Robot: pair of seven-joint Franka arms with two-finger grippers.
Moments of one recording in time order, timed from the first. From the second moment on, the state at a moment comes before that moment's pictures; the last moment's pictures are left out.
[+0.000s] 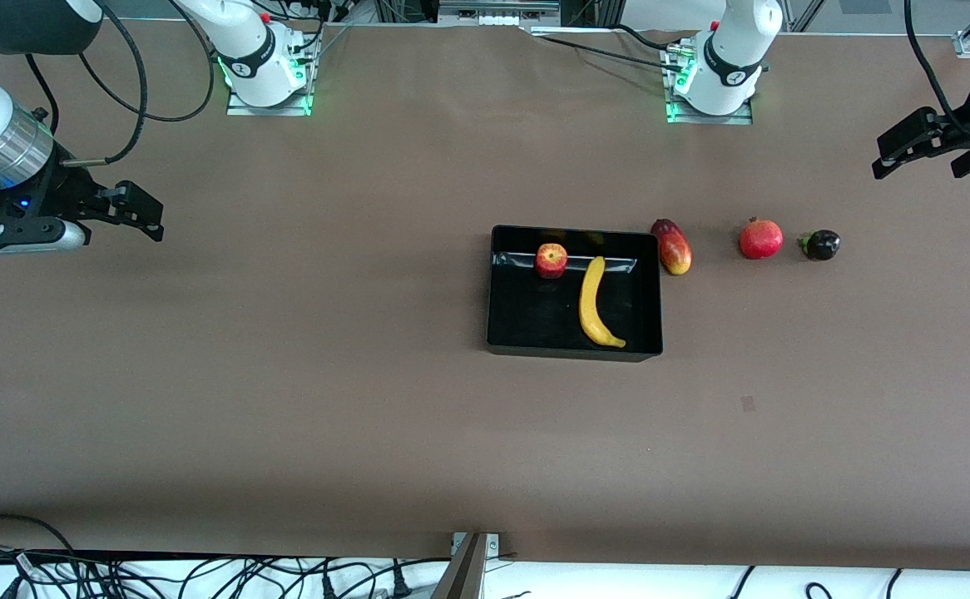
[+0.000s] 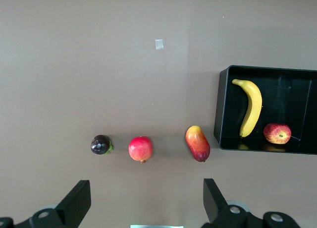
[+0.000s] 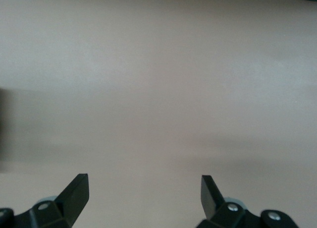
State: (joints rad) left arm 0.03 -0.03 -0.04 -1.51 0.00 1.45 -0.05; right arm 0.11 0.05 0.01 -1.64 -0.01 1.74 0.06
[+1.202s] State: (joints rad) left arm 0.04 -0.03 -0.06 -1.51 0.00 1.43 -0.05; right arm 0.11 0.05 0.01 -1.64 -0.01 1.74 0.06
